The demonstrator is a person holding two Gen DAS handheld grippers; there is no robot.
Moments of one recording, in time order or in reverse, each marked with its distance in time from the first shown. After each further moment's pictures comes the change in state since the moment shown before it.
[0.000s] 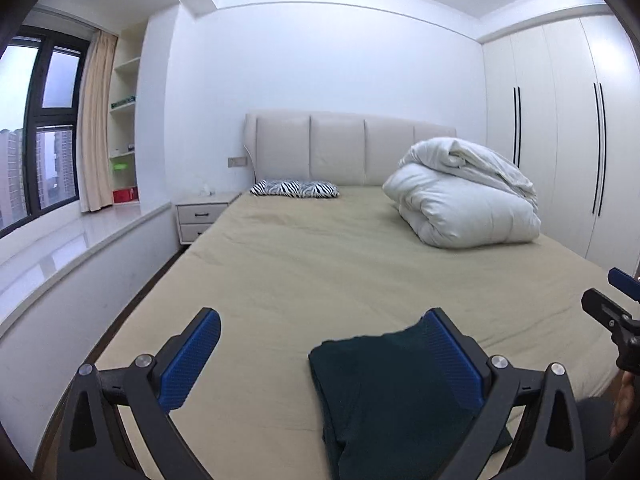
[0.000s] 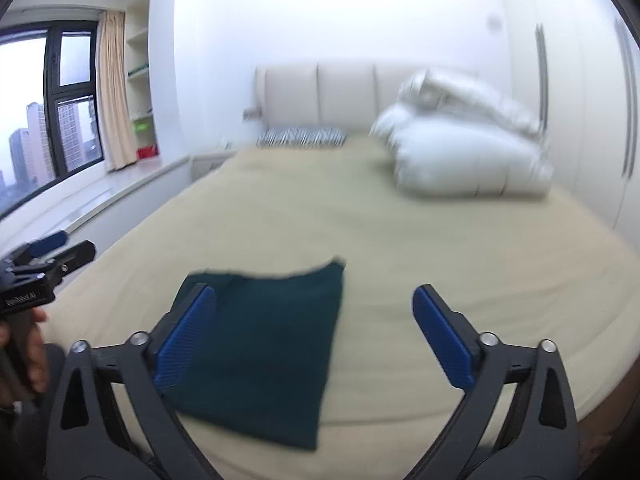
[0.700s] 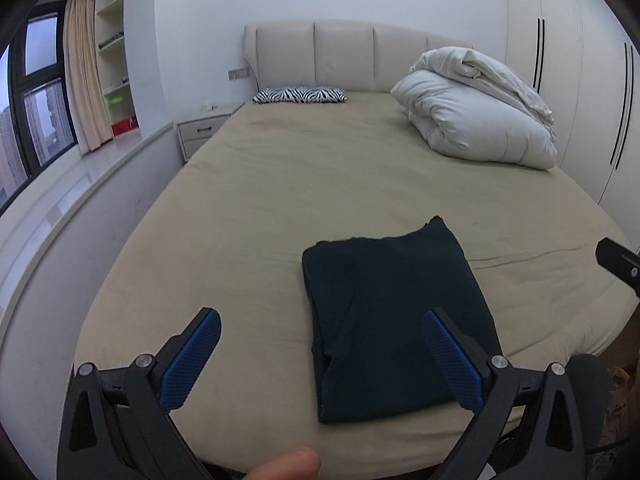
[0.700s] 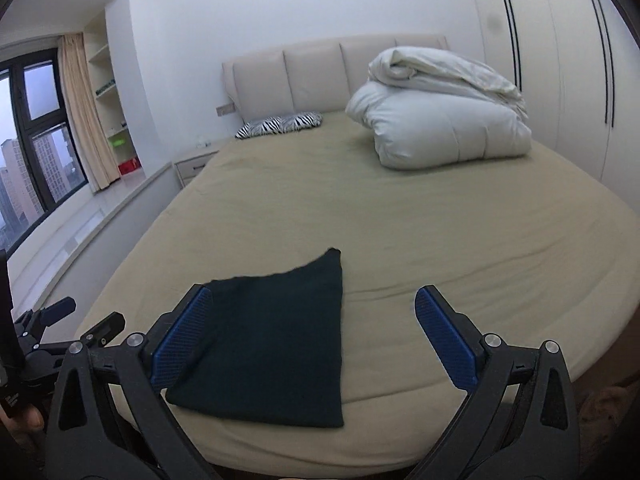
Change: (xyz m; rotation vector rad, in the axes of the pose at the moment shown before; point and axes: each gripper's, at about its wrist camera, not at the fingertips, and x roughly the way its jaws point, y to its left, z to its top) left arm 0.044 -0.027 -0.039 0.013 0.415 0.044; right arm 0.005 -0.039 -0.011 0.208 0.263 0.011
